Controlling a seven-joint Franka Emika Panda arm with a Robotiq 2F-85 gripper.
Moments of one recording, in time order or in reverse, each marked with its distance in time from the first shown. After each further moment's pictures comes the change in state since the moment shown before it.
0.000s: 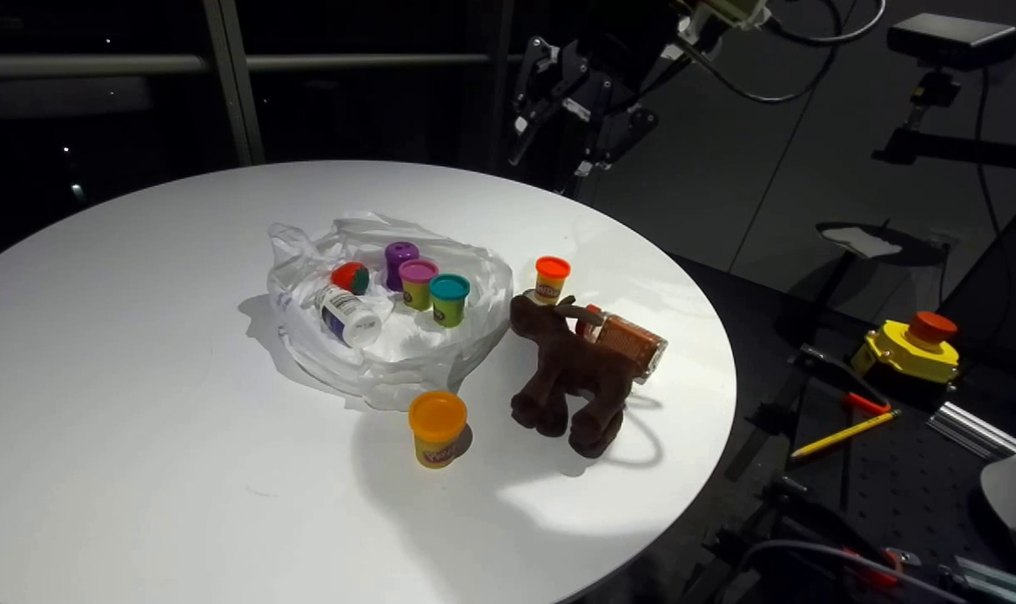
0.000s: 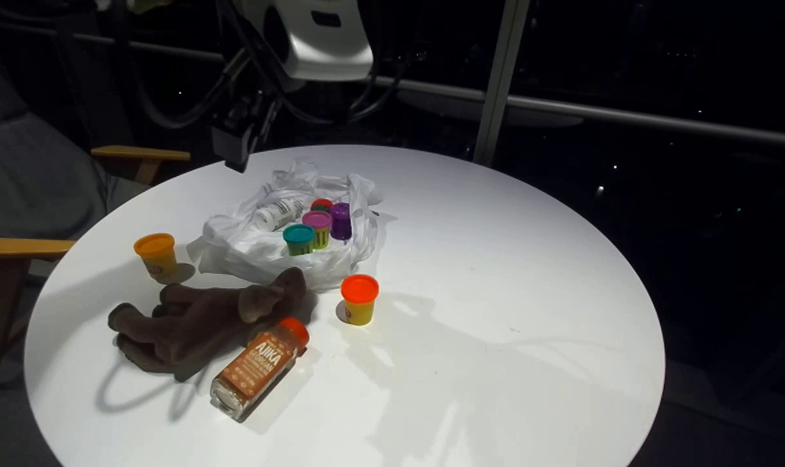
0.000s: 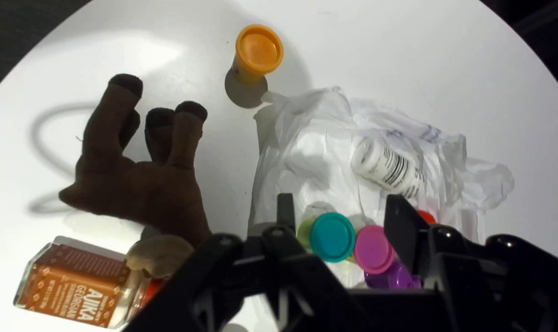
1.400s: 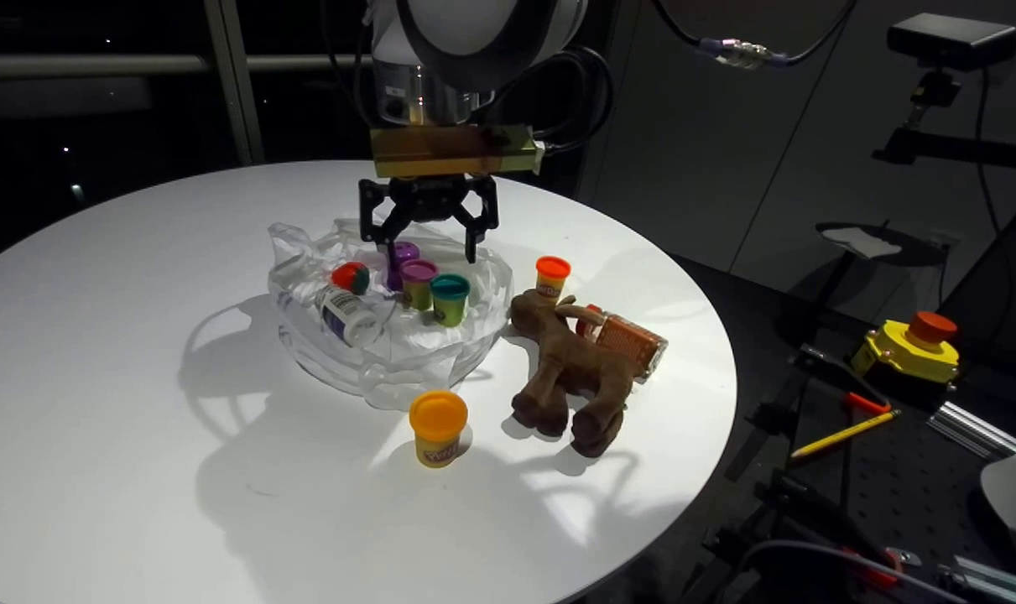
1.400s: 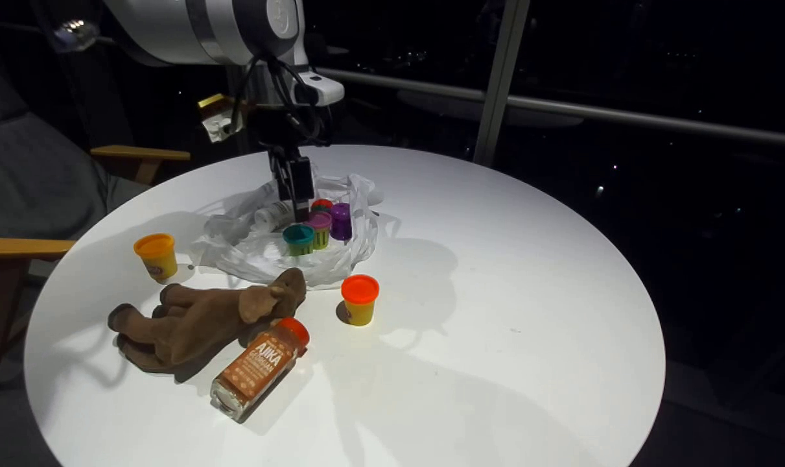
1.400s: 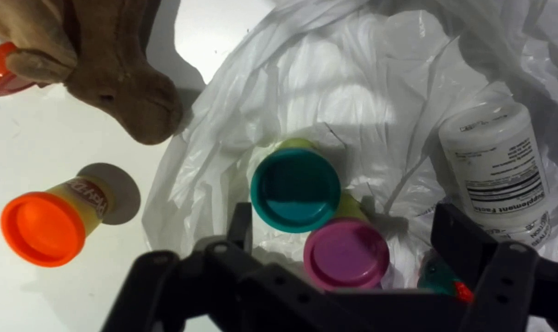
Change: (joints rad) arm 0.230 0.594 -0.034 0.563 -0.980 0.007 0.362
